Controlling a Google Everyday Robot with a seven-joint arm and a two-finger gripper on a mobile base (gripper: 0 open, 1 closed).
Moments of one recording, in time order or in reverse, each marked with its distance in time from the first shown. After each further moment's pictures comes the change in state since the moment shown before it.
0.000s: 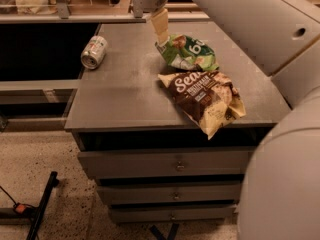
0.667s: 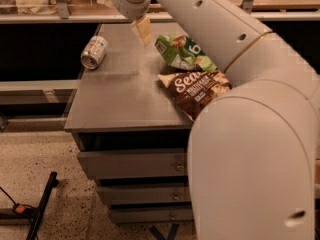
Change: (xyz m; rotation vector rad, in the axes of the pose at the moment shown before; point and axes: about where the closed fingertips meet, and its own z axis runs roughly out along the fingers) arm -0.029 -0.038 0.070 0.028 -0.109 -0.163
